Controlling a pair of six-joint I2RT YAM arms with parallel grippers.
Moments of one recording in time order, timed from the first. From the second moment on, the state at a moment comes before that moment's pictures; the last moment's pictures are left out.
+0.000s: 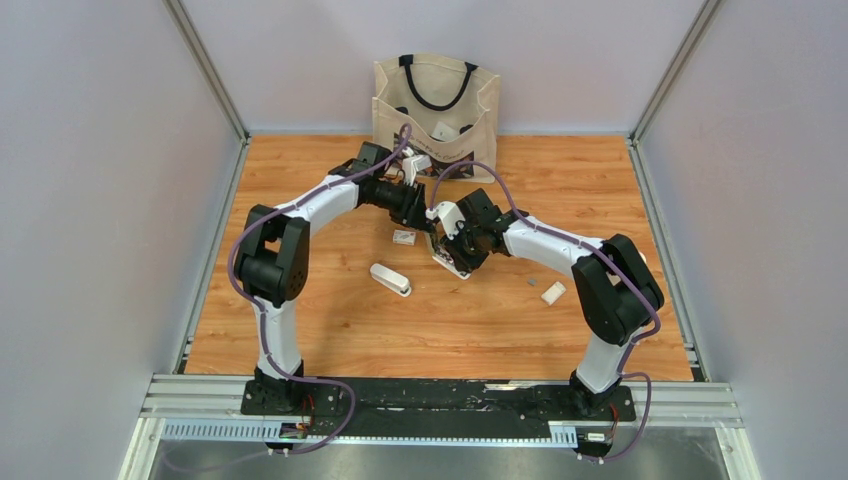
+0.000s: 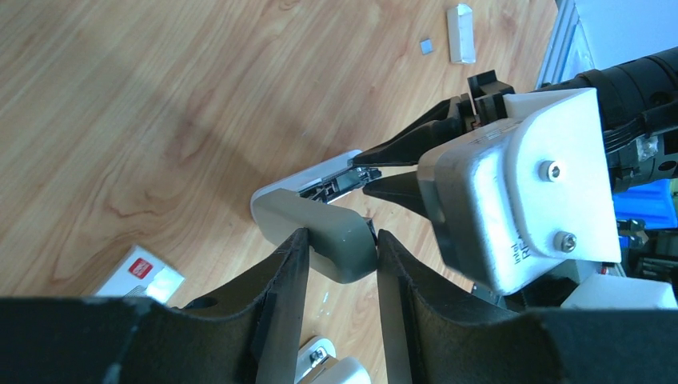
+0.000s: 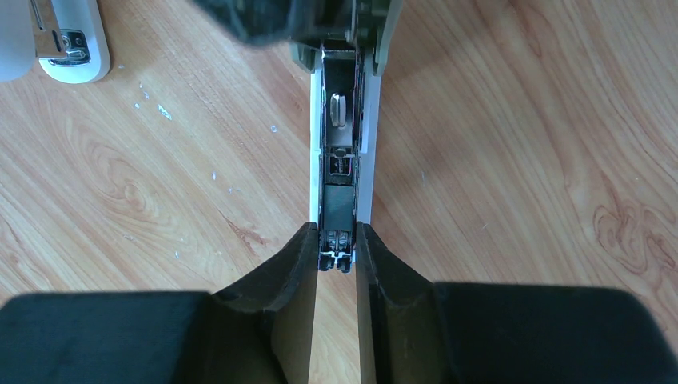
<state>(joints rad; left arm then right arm) -0.39 1.99 1.49 -0.46 0.92 0.01 0.62 1.77 1.16 -0.44 -0.22 -0.26</state>
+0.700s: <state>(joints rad) -0.41 1.99 1.48 -0.45 0.93 0.02 0.62 1.77 1.16 -0.45 -0.22 -0.26</state>
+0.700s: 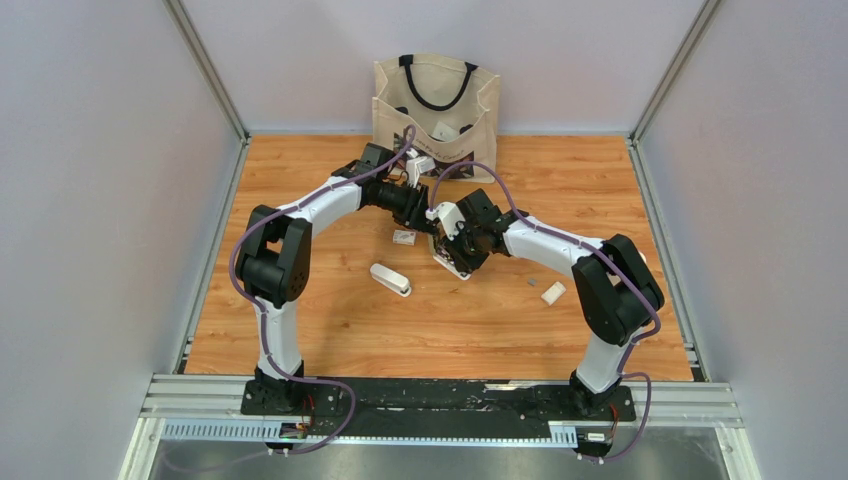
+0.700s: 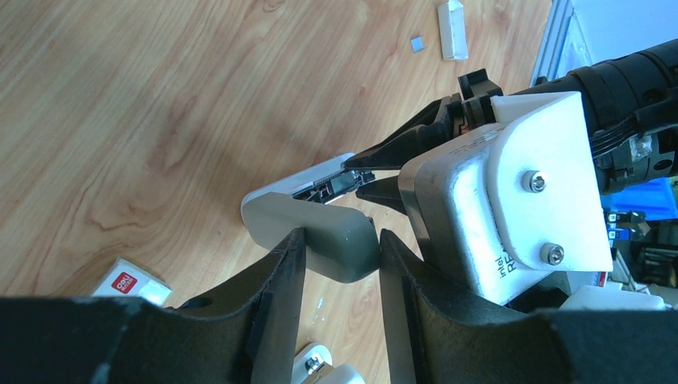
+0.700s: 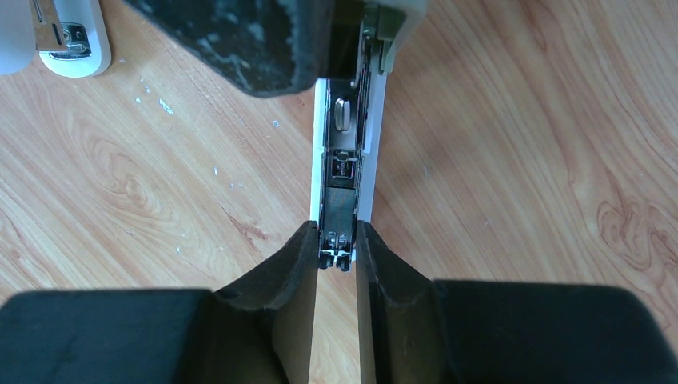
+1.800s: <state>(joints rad) -0.31 1.81 1.43 -0.65 1.02 0.18 0.62 1.77 1.16 -0.45 -0.22 -0.28</state>
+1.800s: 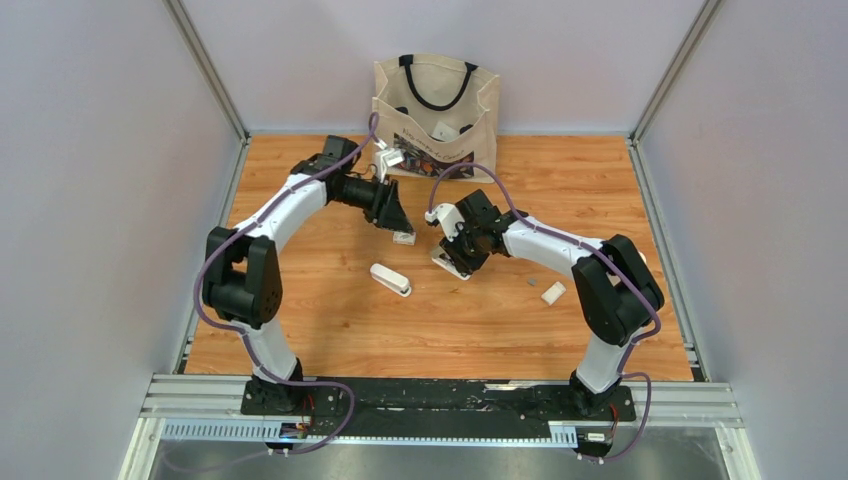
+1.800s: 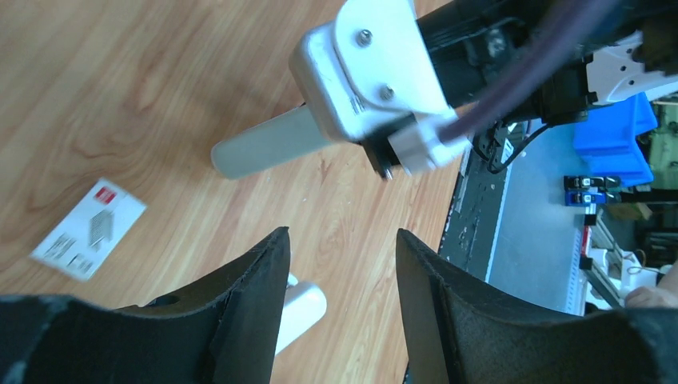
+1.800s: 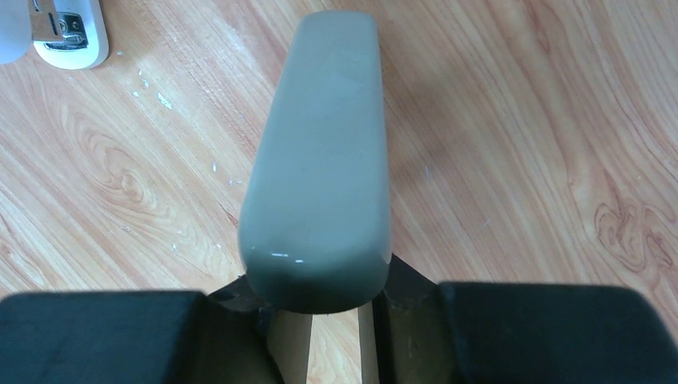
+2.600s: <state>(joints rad) -0.07 1.53 1.29 -0.92 1.01 0.38 0.62 1.67 1.14 -0.51 -0.19 -0.28</state>
